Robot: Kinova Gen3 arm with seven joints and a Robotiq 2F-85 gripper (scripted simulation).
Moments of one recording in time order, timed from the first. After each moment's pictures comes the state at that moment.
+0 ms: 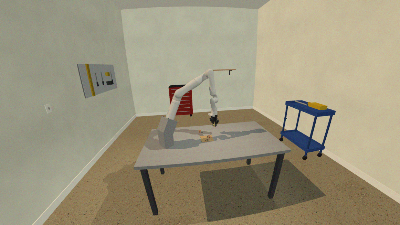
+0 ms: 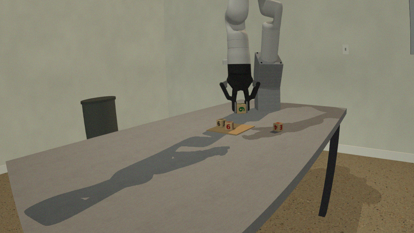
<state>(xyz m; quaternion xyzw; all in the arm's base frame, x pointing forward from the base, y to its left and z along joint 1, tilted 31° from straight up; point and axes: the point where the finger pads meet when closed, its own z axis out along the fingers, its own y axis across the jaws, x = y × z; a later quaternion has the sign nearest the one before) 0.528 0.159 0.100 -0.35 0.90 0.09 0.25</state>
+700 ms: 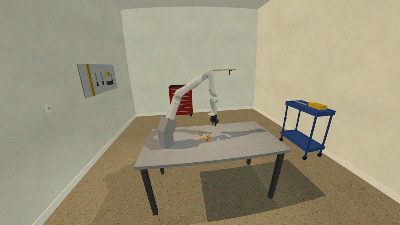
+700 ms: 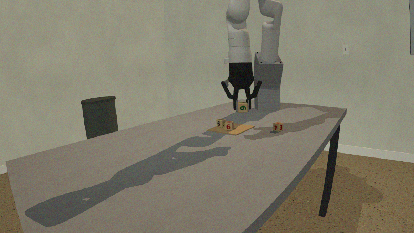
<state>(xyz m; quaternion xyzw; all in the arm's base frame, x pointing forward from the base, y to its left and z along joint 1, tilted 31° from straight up) 0.525 0.162 0.105 -0.34 0.90 0.09 0.25</state>
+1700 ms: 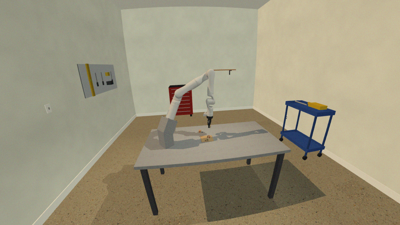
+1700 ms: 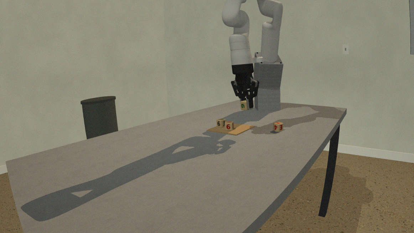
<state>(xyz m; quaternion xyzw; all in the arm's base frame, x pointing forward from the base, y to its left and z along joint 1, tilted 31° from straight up) 0.469 0.147 0.068 0.15 0.95 0.23 0.14</state>
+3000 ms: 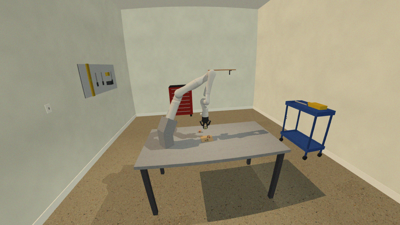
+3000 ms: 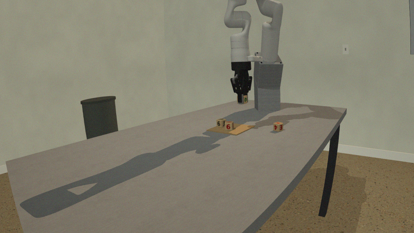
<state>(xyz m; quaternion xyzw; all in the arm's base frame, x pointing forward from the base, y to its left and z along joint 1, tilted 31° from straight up) 0.419 0.099 0.037 0.65 0.71 0.27 0.03</state>
